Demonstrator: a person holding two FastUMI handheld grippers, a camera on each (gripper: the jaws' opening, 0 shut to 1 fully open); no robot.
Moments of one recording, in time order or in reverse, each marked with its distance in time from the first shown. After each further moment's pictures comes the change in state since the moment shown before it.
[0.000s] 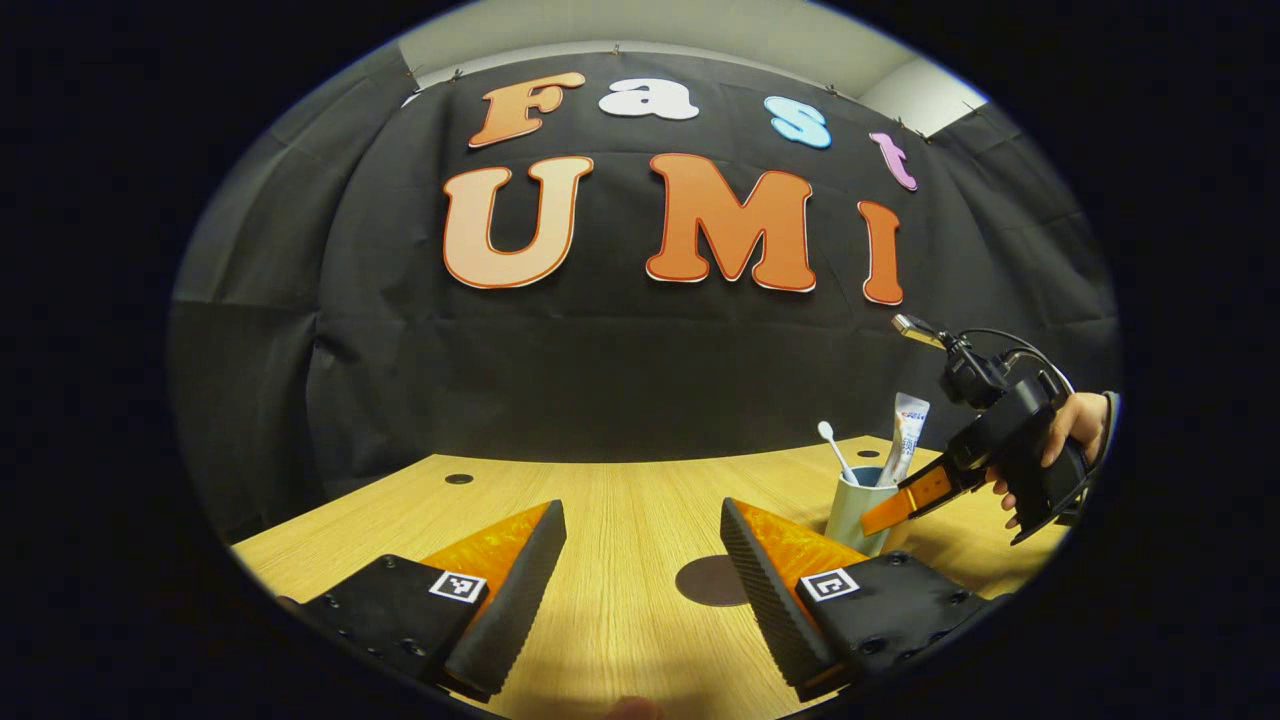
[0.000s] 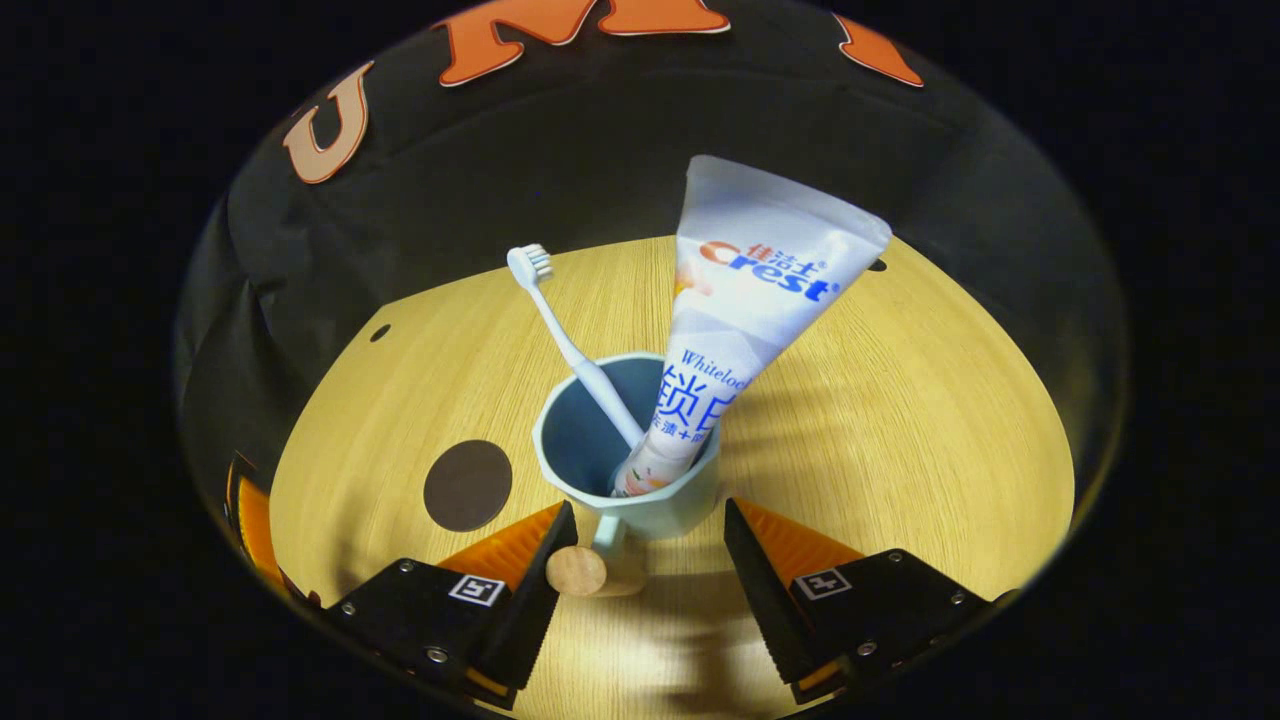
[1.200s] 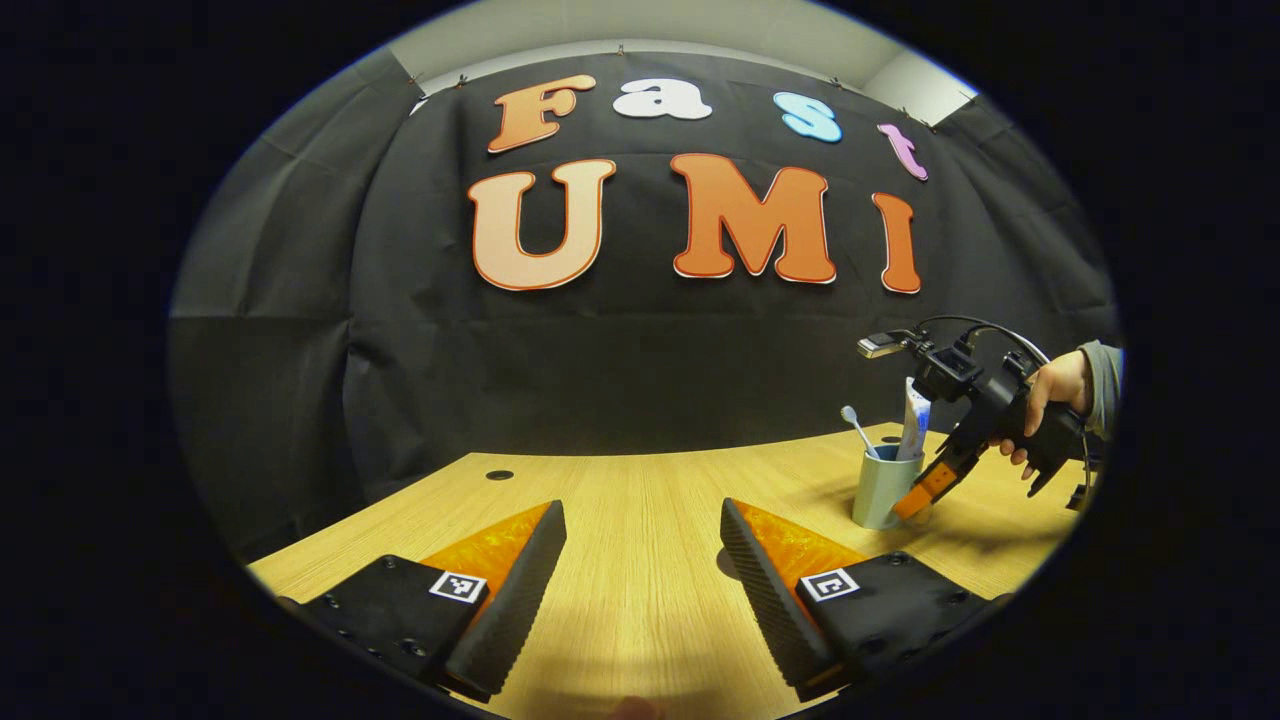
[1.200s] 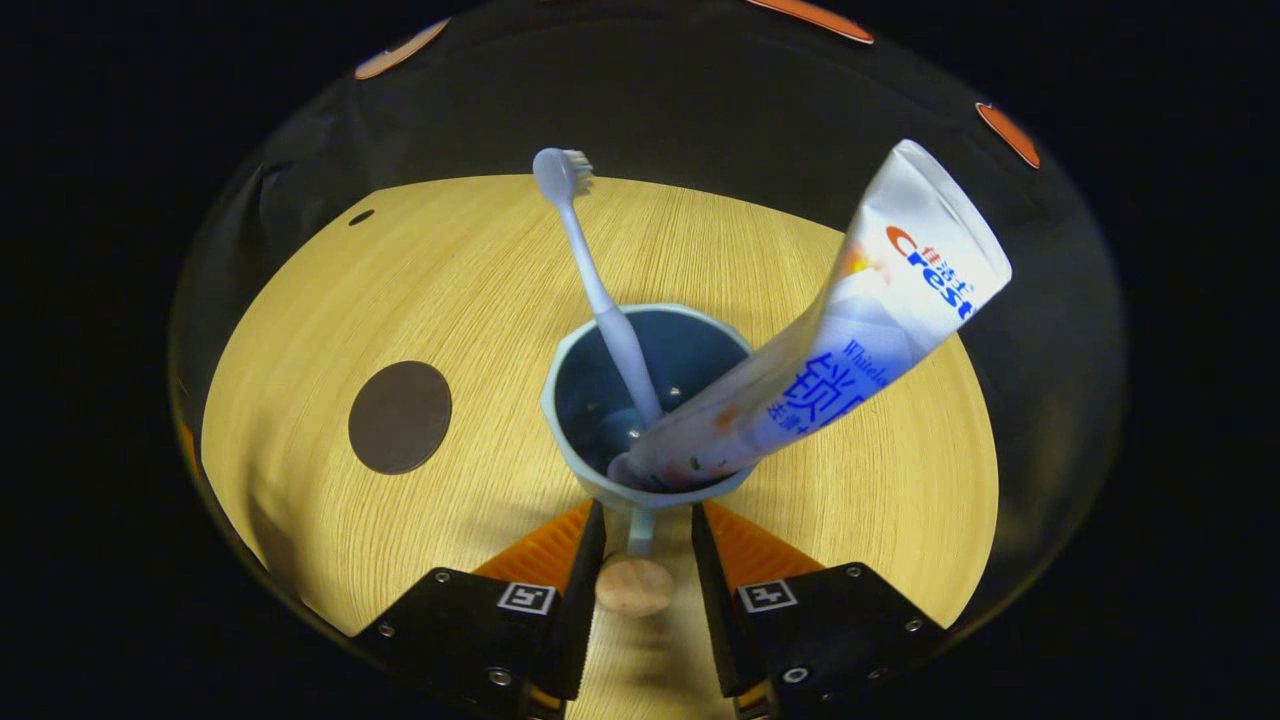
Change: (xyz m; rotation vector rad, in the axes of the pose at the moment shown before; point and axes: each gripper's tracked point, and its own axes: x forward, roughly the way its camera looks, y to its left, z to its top) left arm -0.029 0.036 -0.005 0.036 0.024 0.074; right arm 0.000 -0.012 -0.007 -0.265 0.170 -0.115
